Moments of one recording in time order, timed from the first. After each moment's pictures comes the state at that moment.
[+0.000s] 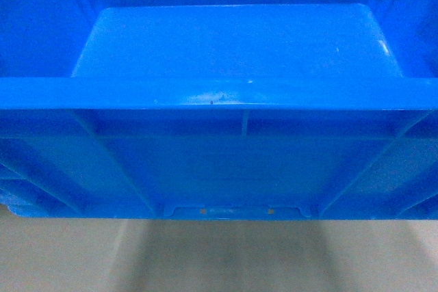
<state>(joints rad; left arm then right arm) -0.17 0.99 0.50 0.36 -0.16 -0.08 0.17 1.05 0.59 0.20 0.09 0.09</state>
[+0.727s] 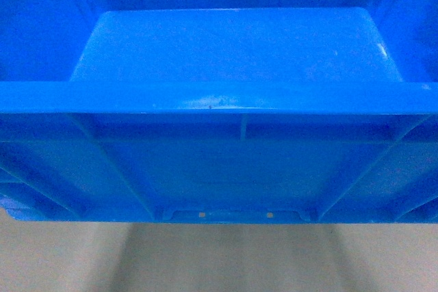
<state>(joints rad) -0.17 0.99 0.50 0.35 -0.16 -0.08 0.17 1.05 0.59 0.19 0.09 0.09</state>
